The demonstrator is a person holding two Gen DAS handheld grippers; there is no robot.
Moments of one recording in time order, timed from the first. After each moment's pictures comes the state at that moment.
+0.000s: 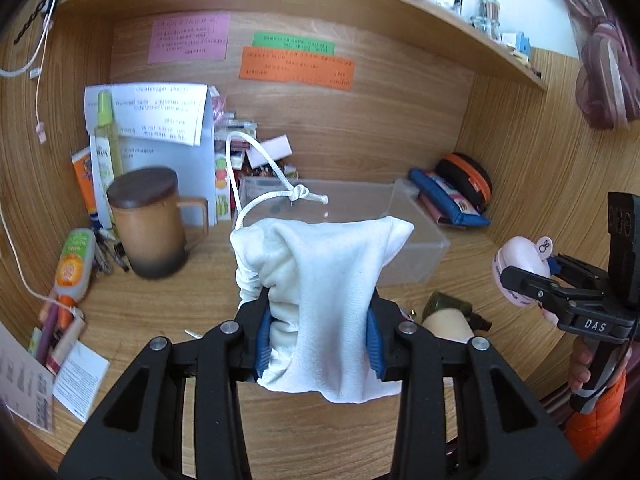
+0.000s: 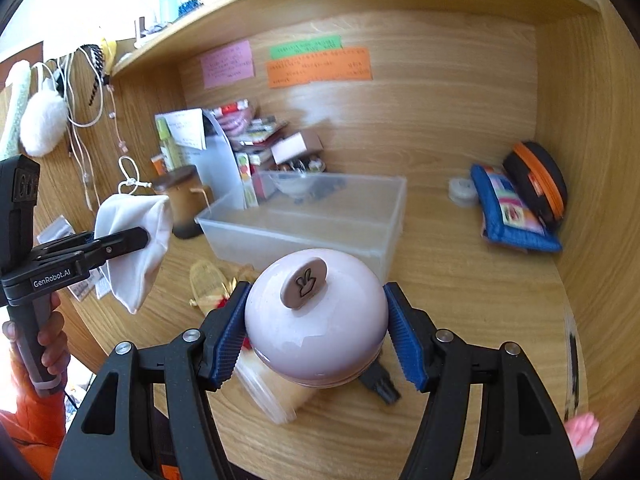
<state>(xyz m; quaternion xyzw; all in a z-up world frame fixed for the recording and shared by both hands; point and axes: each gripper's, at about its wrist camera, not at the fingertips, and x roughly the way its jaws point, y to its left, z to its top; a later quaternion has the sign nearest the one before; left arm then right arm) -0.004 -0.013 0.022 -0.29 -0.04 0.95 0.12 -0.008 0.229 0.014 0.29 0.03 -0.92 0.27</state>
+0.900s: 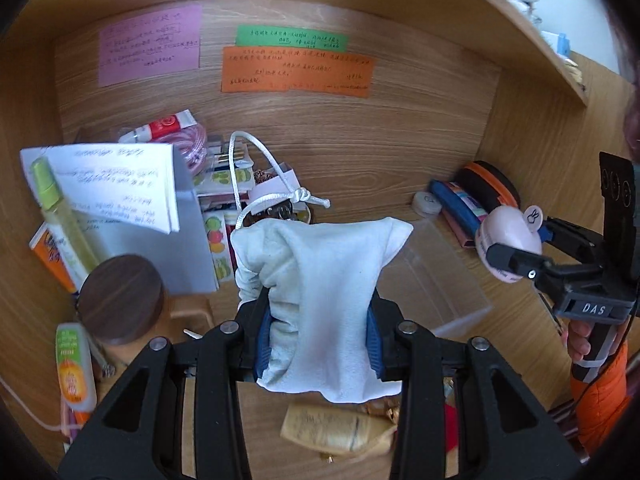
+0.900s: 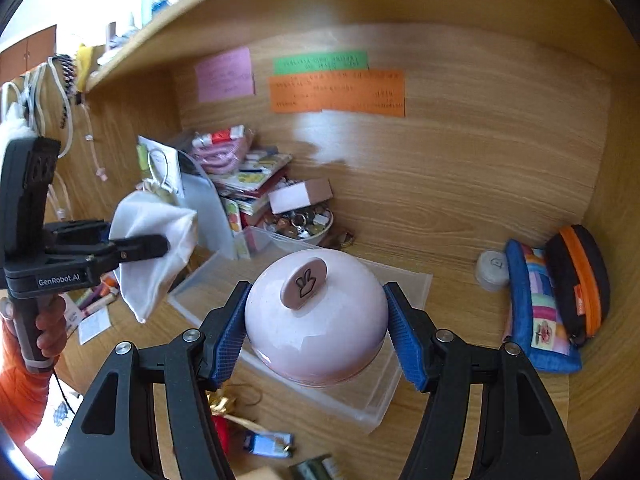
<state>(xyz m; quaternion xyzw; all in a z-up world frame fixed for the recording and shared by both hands) -0.133 -0.016 0.055 -0.33 -0.01 0.93 0.15 -0.128 0.175 0.056 0.29 0.07 -0.90 0.31</state>
